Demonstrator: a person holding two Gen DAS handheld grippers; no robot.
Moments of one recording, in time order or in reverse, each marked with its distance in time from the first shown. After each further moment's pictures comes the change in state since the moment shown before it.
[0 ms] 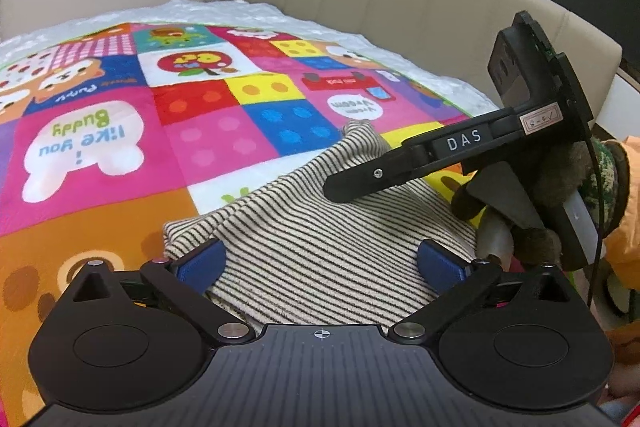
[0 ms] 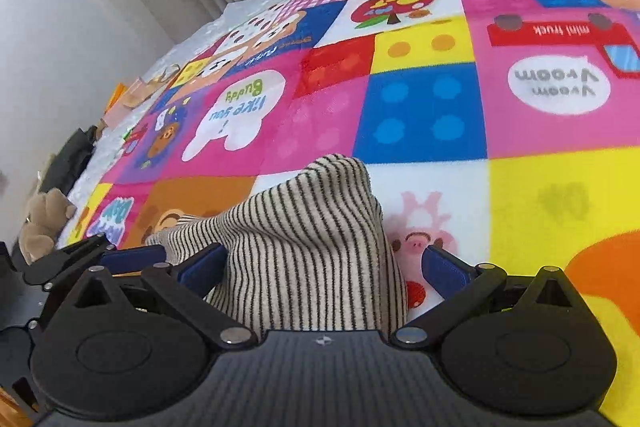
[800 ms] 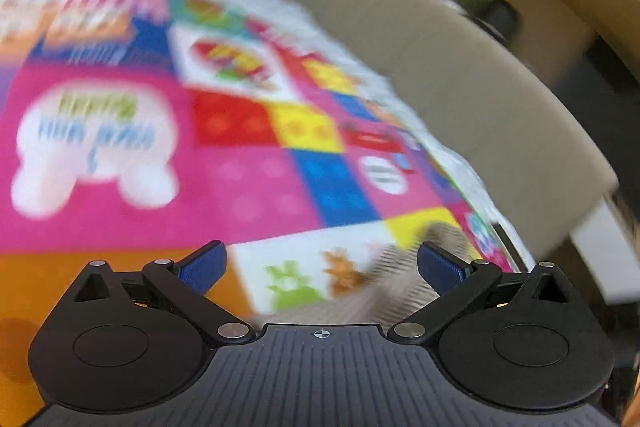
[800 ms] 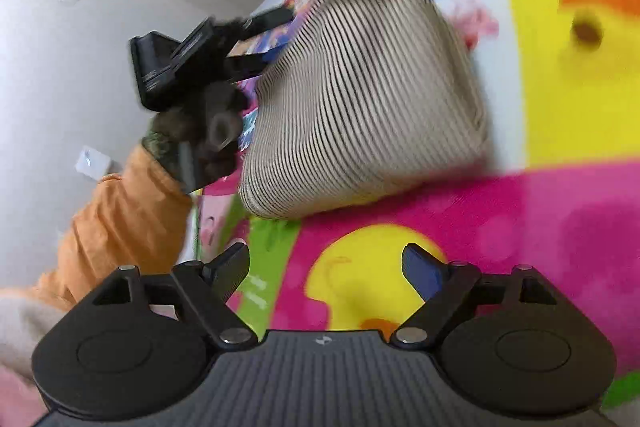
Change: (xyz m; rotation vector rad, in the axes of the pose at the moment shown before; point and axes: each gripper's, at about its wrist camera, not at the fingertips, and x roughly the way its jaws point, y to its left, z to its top) left arm 0.033 0.113 0.044 -0.383 0.006 -0.171; right arm -0.080 -0.001 -0.111 0.215 0.178 0.358
